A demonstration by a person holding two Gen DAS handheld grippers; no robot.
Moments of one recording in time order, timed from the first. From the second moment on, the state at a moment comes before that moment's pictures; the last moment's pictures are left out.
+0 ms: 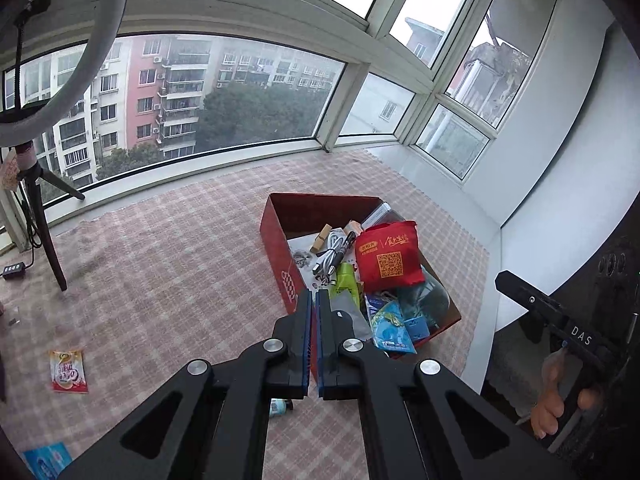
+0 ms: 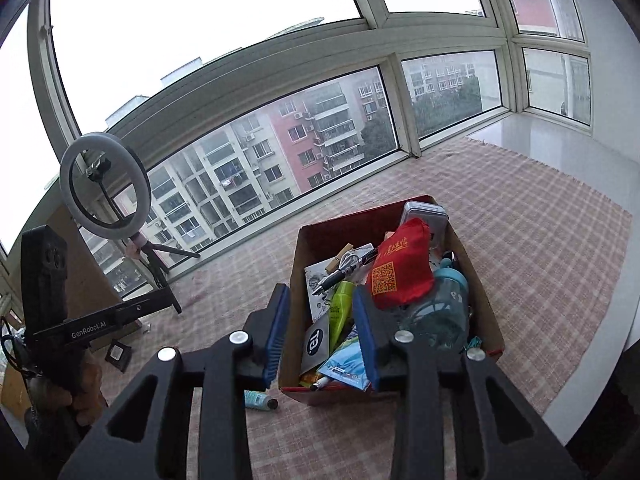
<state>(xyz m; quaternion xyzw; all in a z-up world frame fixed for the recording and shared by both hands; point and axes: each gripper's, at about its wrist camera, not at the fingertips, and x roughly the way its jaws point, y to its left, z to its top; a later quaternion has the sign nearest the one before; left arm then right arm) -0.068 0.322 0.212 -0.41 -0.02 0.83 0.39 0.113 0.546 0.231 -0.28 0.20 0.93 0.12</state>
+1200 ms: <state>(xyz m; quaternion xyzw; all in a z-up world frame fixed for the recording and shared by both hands) -0.126 0.098 0.069 -0.51 -0.09 0.84 0.16 -0.007 0.396 0.110 -0.49 0.02 0.87 -0.08</state>
